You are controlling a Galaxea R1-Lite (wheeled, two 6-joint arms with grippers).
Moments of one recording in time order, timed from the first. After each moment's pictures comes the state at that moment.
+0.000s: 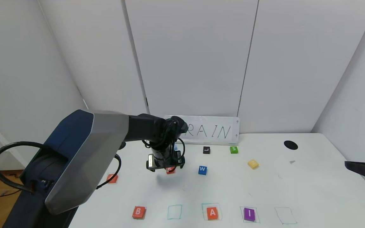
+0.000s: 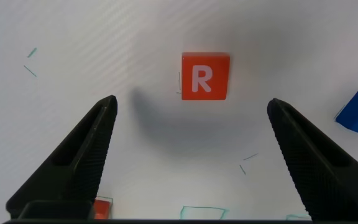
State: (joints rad) left arm -0.48 2.46 -1.94 0.72 0.22 -0.63; right arm 0.21 1.10 -0.98 0.43 0.05 -0.08
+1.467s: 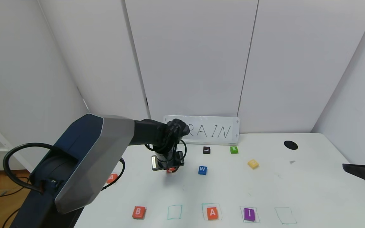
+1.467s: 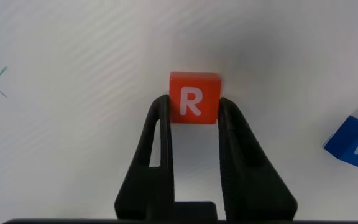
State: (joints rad) left arm -0.48 2.49 -1.93 0.62 0.23 -0.67; right arm 0.22 1.10 -0.97 0.43 0.05 -0.07
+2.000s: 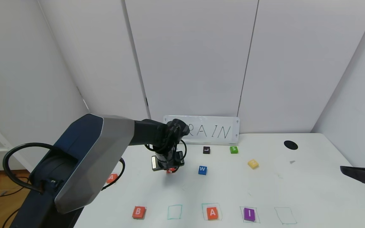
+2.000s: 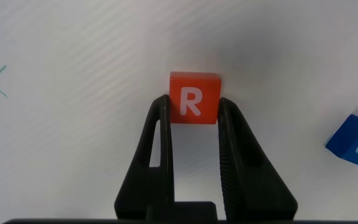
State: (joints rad) left arm -0.48 2.49 -1.92 0.62 0.23 -0.67; right arm 0.25 1.11 -0.96 0.43 0.02 -0.07
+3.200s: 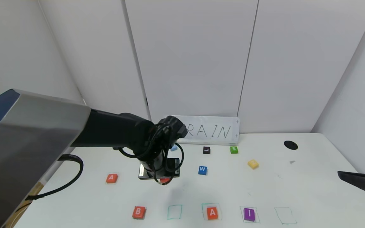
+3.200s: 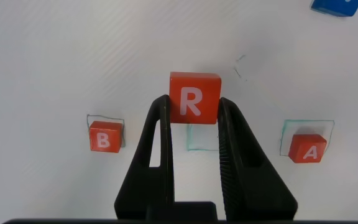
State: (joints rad) left arm -0.57 2.14 -1.51 0.57 0.21 -0.62; right arm 0.31 1.10 -0.94 0.43 -0.03 -0.07
